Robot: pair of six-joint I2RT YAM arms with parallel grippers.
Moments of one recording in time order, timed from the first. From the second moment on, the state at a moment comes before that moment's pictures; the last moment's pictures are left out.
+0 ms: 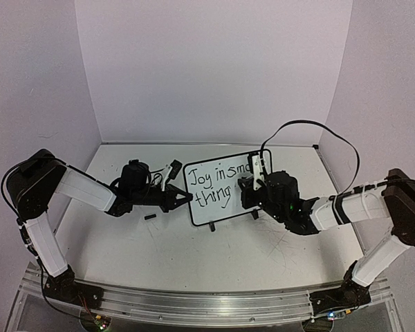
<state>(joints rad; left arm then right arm) -0.65 1.77 0.78 0.60 0.58 -0.20 0.86 1.57 0.72 0.59 0.37 0.18</state>
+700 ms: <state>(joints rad) -0.65 1.77 0.78 0.60 0.58 -0.20 0.86 1.61 0.74 0.61 0.42 0.17</state>
